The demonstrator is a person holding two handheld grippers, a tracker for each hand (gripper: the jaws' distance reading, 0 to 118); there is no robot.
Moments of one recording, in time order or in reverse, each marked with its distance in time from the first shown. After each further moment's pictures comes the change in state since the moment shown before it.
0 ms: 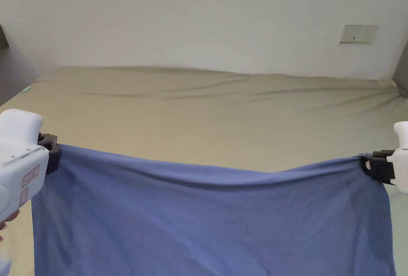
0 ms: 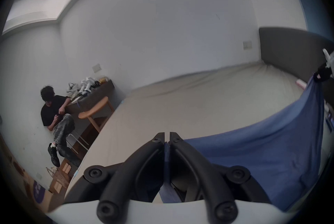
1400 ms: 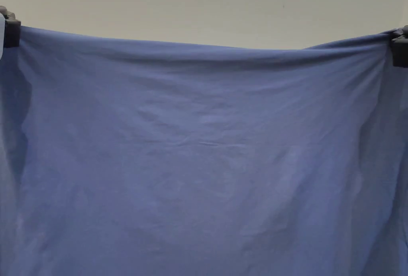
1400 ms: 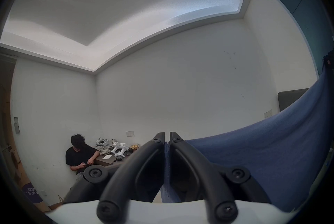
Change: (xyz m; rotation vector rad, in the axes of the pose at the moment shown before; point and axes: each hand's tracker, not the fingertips) left arm -0.105 0.264 0.188 0.517 0.204 0.040; right arm -0.030 0.210 0.271 0.692 -0.348 0.180
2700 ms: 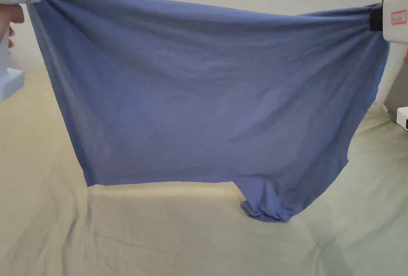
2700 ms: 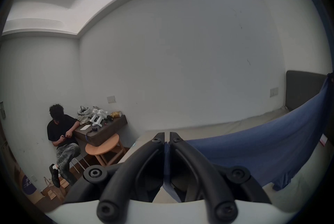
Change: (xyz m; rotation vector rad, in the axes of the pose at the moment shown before) left arm 0.111 -0.178 -0.234 -0.307 -0.052 0.039; right arm -0.085 -0.166 -0.261 -0.320 0.042 0.032
